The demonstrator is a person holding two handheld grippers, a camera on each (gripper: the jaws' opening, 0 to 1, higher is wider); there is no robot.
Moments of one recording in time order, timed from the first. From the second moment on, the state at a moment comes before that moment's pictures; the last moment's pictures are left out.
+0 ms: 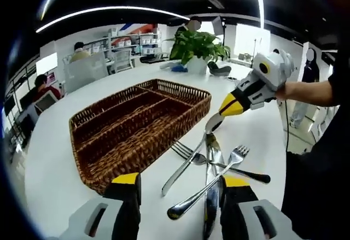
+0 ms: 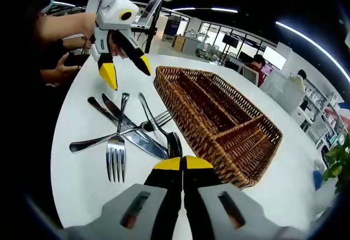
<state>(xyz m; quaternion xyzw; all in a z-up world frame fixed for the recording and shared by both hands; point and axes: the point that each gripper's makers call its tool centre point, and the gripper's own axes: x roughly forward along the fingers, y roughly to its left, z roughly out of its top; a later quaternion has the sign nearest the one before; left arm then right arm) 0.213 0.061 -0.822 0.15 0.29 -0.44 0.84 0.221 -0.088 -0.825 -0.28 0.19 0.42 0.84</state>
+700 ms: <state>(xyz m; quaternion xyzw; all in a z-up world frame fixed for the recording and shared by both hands) 0.226 0.044 -0.858 0.25 0.35 -0.52 0.74 0.220 -0.082 -0.830 -0.29 0.19 0.43 0.84</state>
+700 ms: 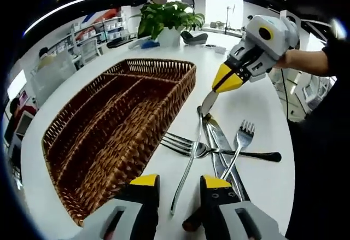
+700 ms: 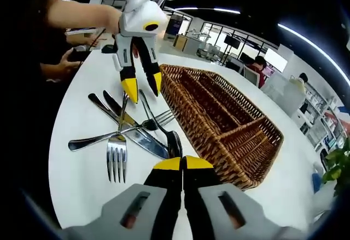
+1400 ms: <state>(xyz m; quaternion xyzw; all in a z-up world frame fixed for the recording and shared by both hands) 0.225 0.036 -0.873 0.34 0.33 -0.55 0.68 0.223 -0.084 -0.832 -0.26 0.20 0.41 0.85</state>
